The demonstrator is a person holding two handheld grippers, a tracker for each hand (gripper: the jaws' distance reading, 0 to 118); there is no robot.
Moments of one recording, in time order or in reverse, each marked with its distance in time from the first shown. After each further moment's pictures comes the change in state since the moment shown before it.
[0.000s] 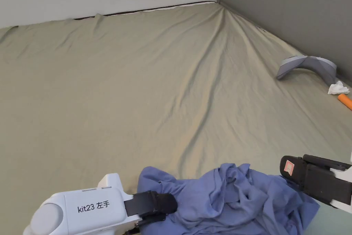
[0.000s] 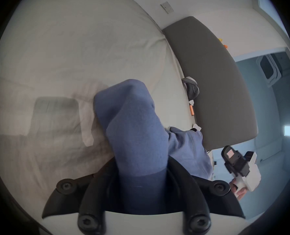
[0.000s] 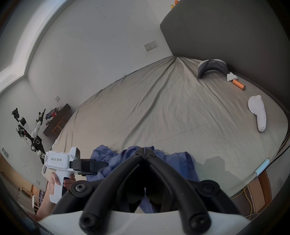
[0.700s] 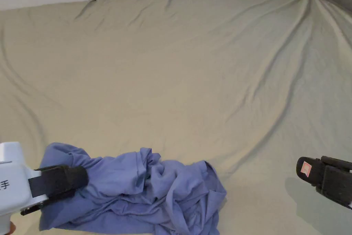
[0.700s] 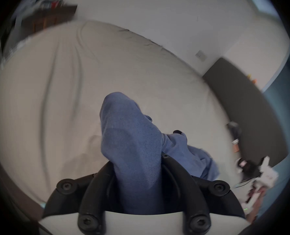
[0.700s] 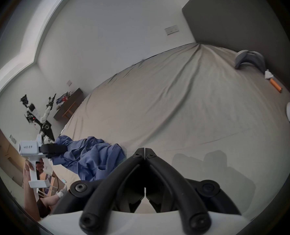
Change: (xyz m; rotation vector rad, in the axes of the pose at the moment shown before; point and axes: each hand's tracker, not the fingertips) left arm -0.012 0.010 0.220 0.393 0.622 -0.094; right arm -0.063 0.005 -0.098 -0.143 0.153 0.081
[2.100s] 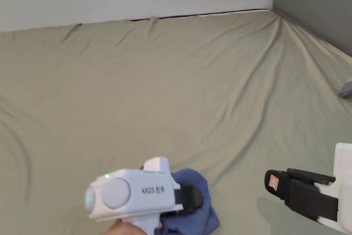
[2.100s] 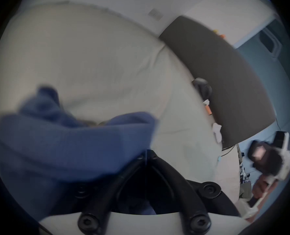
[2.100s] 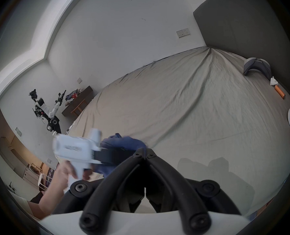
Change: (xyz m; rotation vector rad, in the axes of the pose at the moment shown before) left arm 0.141 -0.071 -0.173 -0.308 -0.423 -0.115; right arm -0.022 -0.008 0.032 0.023 0.060 0.048
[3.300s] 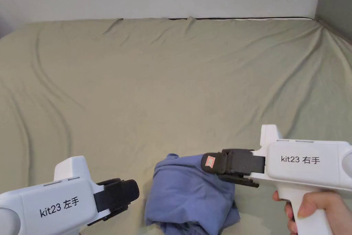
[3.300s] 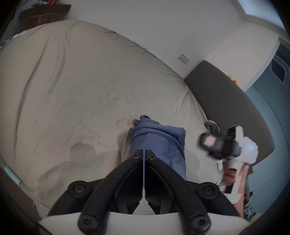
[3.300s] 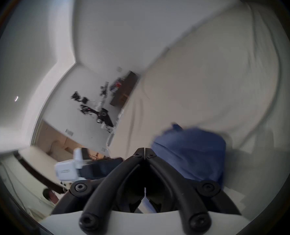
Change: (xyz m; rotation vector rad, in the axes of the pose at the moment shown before) left arm -0.035 -0.054 0.205 0.414 0.142 0.163; right arm -0.007 0.010 -0.153 -0.308 0.490 -0.261
